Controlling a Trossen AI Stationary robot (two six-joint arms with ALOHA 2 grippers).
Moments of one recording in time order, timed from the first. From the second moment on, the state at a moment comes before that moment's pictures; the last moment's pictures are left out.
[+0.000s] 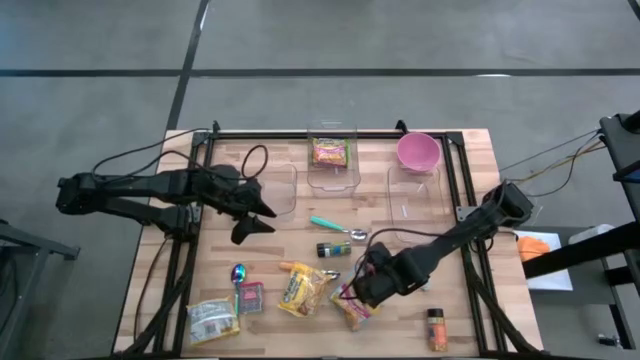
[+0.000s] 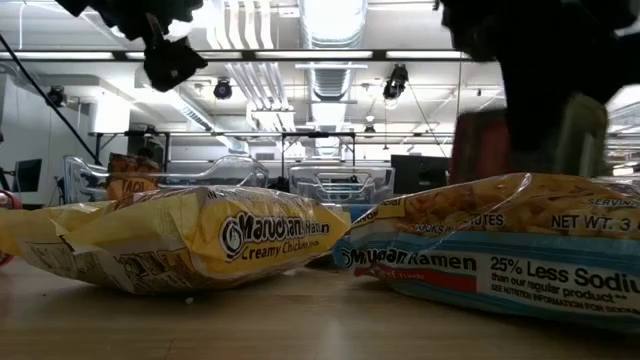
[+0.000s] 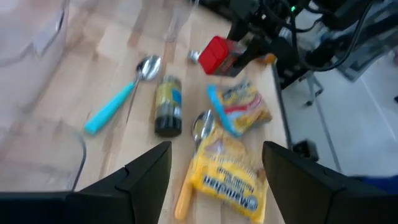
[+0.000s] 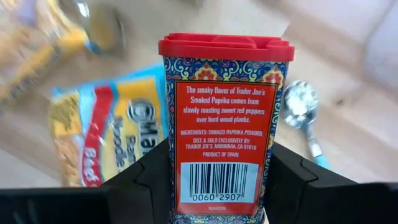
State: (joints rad) left arm 0.06 0.94 0.77 -0.41 0.30 -0.37; right arm 0.53 1.78 1.35 -0.99 0.21 1.59
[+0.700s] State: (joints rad) left arm 0.08 1.01 0.93 -0.27 0.43 -0.36; right arm 0.53 1.46 1.37 -0.78 0.61 1.15
